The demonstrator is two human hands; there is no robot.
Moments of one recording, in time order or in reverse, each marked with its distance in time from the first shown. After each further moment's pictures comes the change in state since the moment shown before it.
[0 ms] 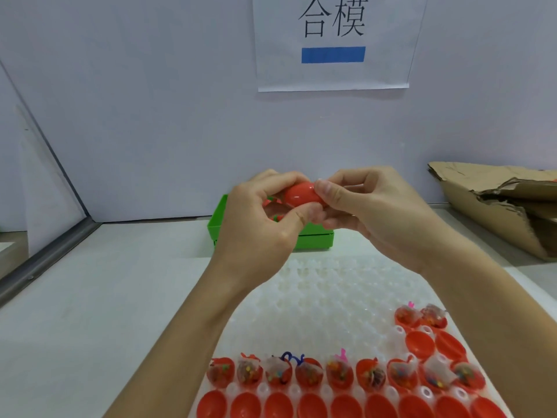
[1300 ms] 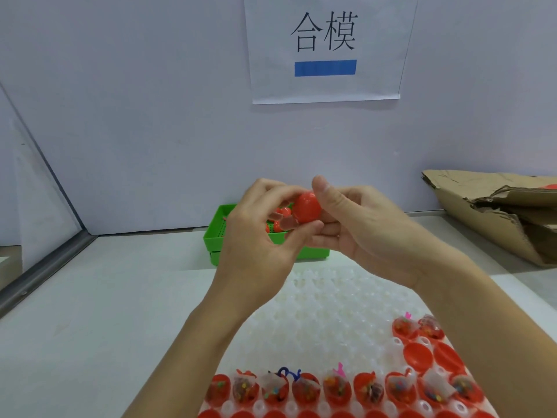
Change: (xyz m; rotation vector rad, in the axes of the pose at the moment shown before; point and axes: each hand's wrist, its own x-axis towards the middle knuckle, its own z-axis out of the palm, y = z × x) left_hand -0.002 -0.007 0.009 0.147 0.060 0.119; right_hand 0.004 0.009 -0.002 0.215 -0.260 0.043
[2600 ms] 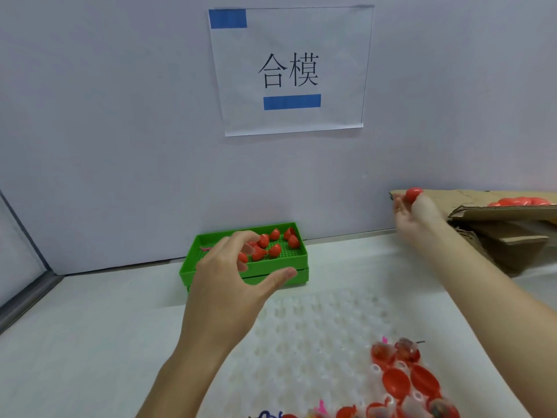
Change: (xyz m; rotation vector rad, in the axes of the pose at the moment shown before) left_hand -0.003 -0.021 0.002 0.235 -0.050 -0.229; right_hand 0.035 0.009 -0.181 0.684 1.234 -0.175
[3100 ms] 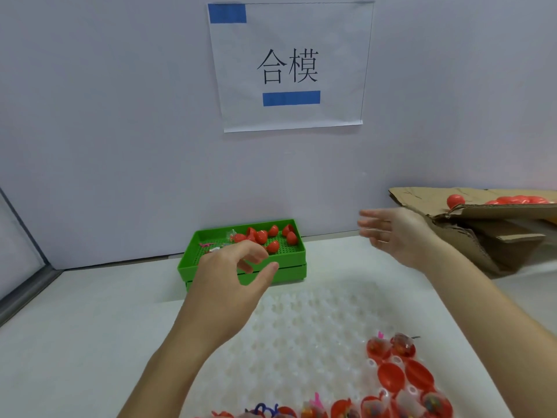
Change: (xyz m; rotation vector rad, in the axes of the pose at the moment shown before) left_hand 0.001 -0.007 -0.005 -0.003 -0.159 -0.028; right_hand -0.043 0.011 -0.026 -0.761 -0.339 0.108
